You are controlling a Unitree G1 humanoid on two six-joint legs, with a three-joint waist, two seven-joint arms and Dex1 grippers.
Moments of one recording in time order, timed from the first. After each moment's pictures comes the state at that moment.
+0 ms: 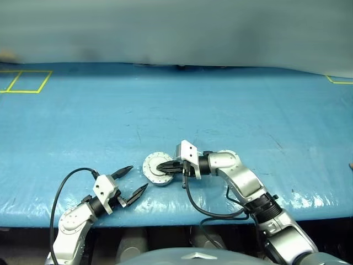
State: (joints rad) left arm 0.29 0.42 -0.03 0.03 -0.28 -0.33 -0.82; right arm -0.32 -0.30 0.38 -0.01 0.21 0.32 1.00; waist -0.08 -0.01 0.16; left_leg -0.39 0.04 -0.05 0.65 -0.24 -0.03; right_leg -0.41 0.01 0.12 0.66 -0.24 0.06
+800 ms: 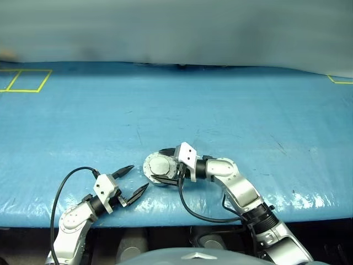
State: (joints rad) left arm 0.28 0.41 -0.03 0.03 -0.29 -0.33 -0.83; right arm -0.25 -0.28 0.41 -0.05 0.12 0.21 0.87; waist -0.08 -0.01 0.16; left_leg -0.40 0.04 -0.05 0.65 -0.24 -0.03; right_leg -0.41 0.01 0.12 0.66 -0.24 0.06
